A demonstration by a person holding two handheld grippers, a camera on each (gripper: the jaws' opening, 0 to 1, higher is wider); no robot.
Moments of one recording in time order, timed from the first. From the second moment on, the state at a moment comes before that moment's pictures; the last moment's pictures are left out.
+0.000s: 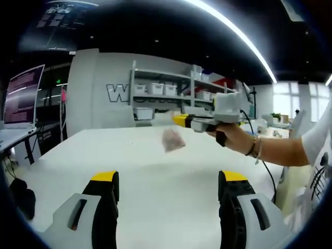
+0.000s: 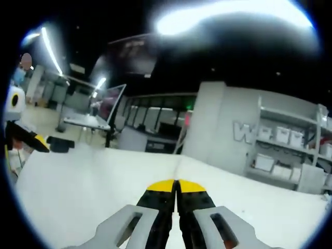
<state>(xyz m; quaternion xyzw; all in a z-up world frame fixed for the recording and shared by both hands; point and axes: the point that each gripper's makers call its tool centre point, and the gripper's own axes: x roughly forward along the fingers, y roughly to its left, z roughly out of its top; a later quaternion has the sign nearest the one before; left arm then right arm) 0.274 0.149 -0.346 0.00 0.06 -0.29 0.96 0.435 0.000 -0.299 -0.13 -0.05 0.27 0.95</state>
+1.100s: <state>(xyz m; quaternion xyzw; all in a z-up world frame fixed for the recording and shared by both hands) 0.277 0.139 -0.359 0.00 0.07 -0.30 0.95 0.395 -0.010 -0.304 -0.08 -0.06 0.27 0.96</state>
